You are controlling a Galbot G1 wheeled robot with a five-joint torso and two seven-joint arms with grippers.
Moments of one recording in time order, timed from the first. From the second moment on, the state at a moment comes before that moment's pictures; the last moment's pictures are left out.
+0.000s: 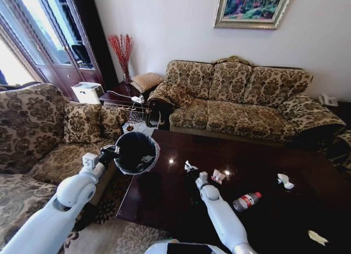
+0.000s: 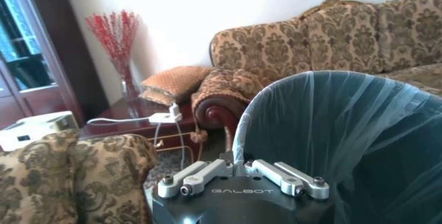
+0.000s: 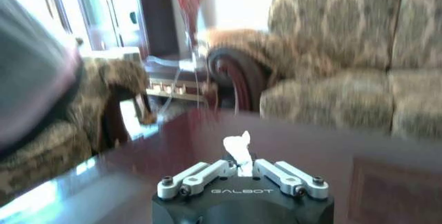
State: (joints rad) left arm 1.43 -0.82 -0.68 -2.13 -0.57 0.37 -0.07; right arm -1.00 1.35 0.20 1.30 0.27 0.06 -0.14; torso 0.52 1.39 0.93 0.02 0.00
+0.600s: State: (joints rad) left arm 0.97 -0.74 -0.24 -1.96 -0.69 0.43 -0.07; right arm -0.87 0.80 0.02 2.13 0.79 -0.16 0.02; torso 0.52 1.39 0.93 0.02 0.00
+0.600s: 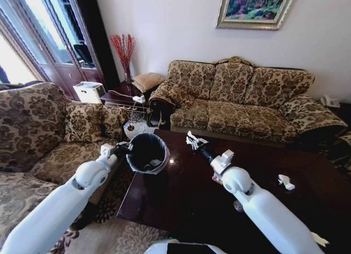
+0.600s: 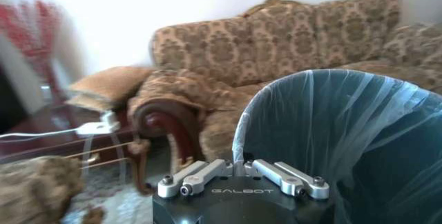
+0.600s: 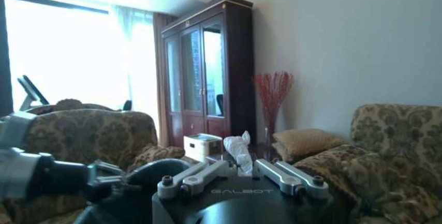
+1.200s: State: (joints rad) left arm 0.75 -0.79 0.04 -1.90 -0.70 0.47 -0.09; right arm -0.79 0.72 -0.12 2.19 0.81 -0.34 0.05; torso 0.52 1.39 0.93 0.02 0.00
